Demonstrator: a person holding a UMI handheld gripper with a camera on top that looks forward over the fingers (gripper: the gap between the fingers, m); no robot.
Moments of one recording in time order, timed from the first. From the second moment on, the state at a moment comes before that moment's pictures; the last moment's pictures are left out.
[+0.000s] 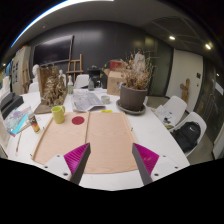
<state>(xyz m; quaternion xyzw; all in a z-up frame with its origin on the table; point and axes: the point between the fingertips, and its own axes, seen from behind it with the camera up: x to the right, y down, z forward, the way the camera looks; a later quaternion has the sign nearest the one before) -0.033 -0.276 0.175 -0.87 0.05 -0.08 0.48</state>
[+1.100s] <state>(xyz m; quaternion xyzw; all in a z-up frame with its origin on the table) -0.479 -0.028 0.069 -0.85 -0.03 0.00 0.53</state>
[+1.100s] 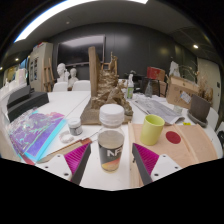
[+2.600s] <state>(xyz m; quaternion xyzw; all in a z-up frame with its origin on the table) -0.453 0.130 0.184 -0.47 0.54 0.64 0.29</state>
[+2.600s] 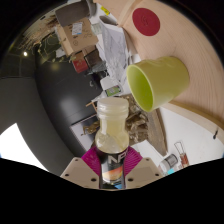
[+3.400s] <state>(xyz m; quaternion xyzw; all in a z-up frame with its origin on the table) -0.286 0.139 0.298 -0.72 0.13 0.14 0.67</state>
